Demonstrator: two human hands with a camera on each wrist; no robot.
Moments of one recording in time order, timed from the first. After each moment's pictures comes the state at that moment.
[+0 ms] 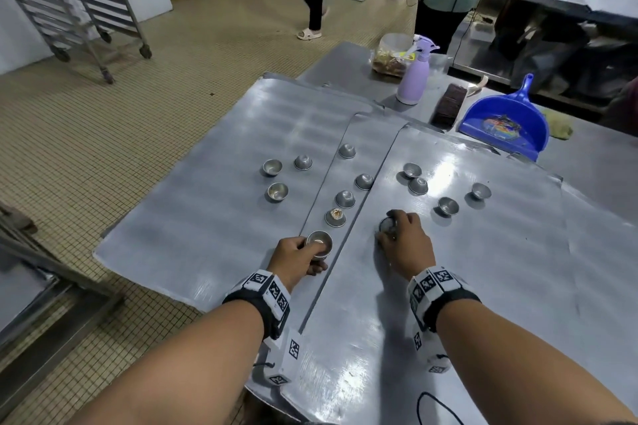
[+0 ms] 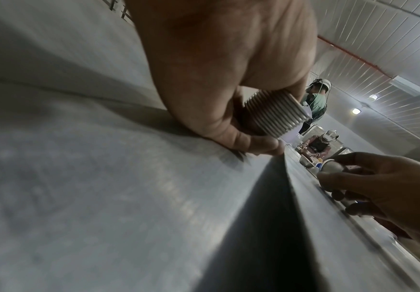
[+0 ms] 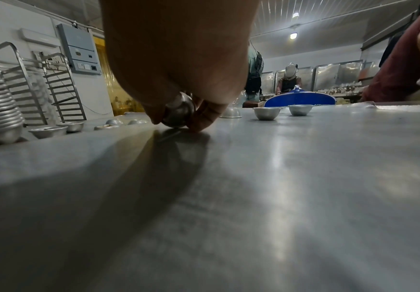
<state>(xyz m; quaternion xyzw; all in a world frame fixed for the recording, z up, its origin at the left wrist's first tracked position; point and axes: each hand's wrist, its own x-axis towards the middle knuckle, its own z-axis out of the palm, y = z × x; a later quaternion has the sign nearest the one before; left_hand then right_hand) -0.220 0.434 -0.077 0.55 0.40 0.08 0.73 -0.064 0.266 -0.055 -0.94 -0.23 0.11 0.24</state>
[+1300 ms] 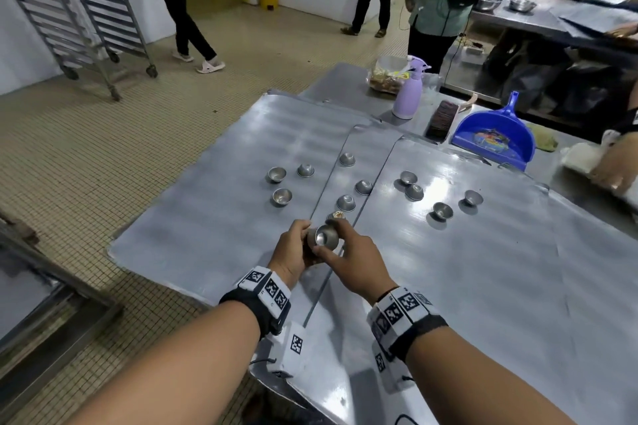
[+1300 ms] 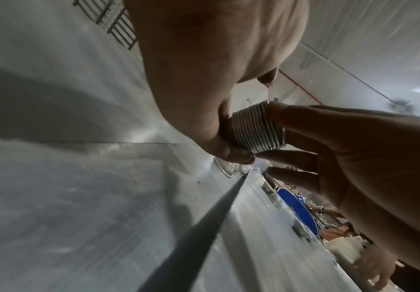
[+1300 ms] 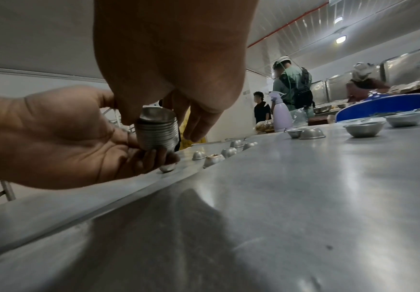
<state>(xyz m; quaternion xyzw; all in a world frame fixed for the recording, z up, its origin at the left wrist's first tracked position) -0.228 0.432 -0.035 0.42 0.39 0.11 0.81 -0.161 0.307 -0.020 -0.85 -0.37 0.12 0.36</state>
